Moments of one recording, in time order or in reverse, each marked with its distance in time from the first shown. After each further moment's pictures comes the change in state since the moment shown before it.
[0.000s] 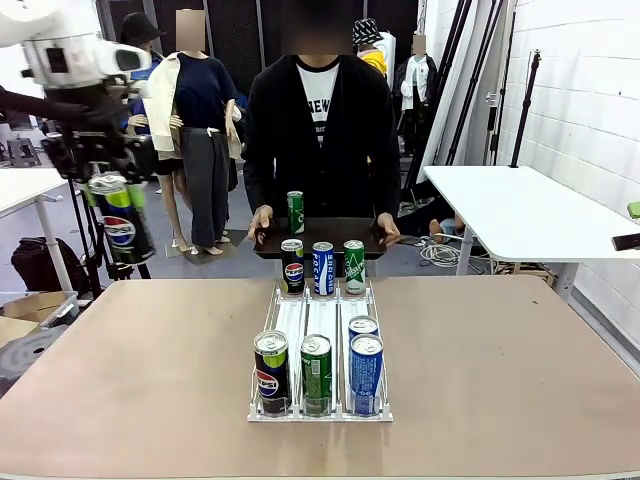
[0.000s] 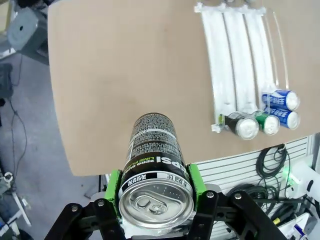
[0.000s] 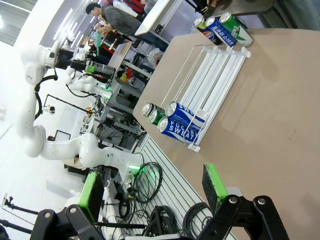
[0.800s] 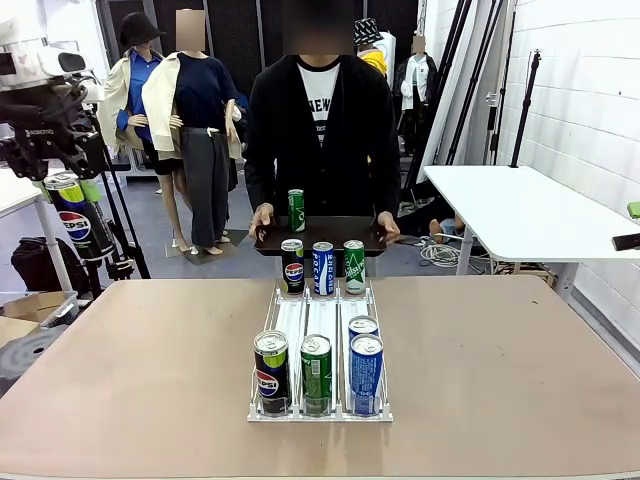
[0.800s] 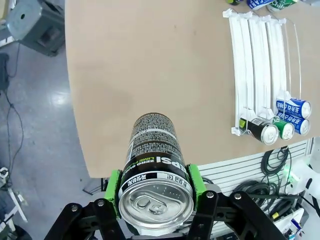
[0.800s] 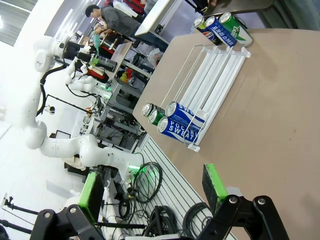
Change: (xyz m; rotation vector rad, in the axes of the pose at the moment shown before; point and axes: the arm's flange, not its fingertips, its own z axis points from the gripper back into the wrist) left arm 0.036 0.091 -0.016 -0.049 0.051 0.031; right arm 0.000 0.000 0.000 0.000 0.000 0.000
